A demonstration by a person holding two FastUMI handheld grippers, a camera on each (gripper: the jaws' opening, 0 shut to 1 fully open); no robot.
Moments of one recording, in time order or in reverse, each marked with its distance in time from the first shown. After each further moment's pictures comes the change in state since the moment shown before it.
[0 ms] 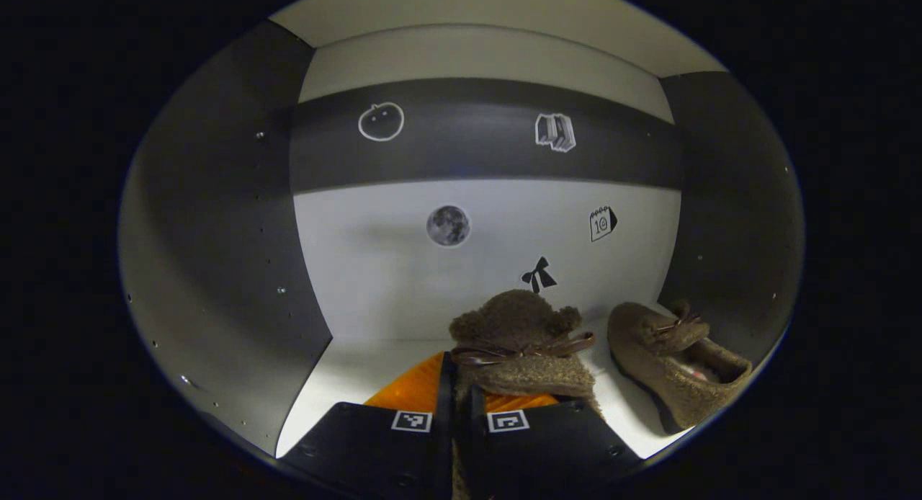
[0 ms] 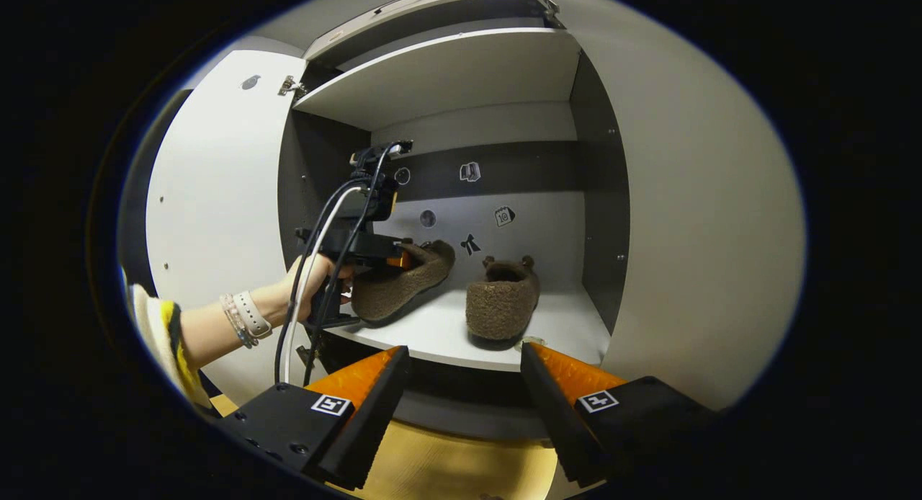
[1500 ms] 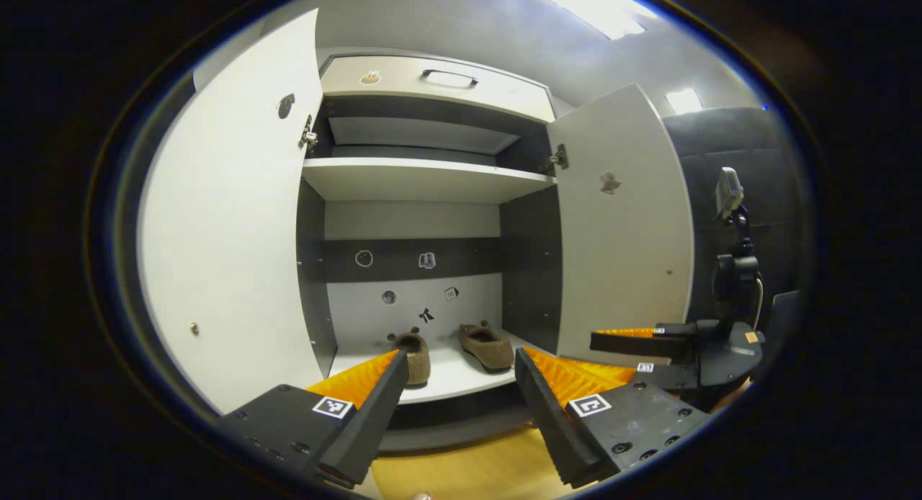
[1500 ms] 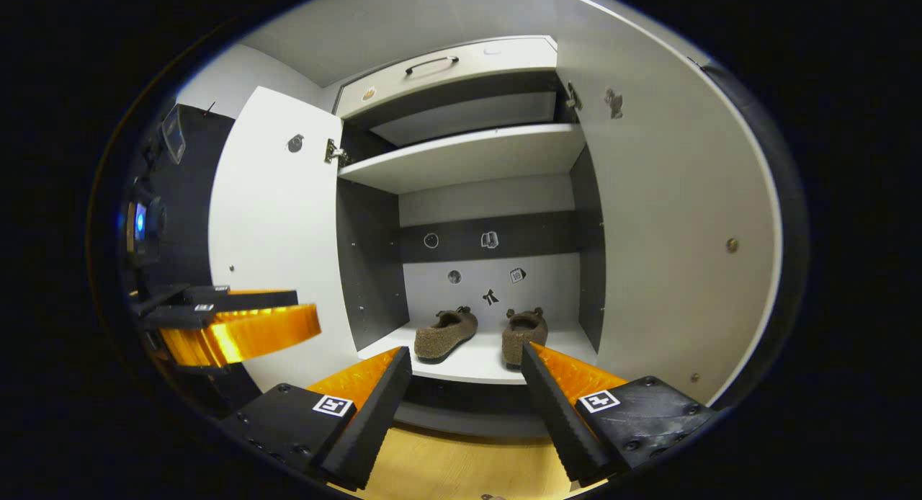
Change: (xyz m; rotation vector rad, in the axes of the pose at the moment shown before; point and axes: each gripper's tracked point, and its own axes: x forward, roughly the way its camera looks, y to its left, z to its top) left arm -0.440 -0.054 -0.011 0.042 -0.345 -0.320; right arm -0.140 0.074 0.102 0.017 -0.191 -0.039
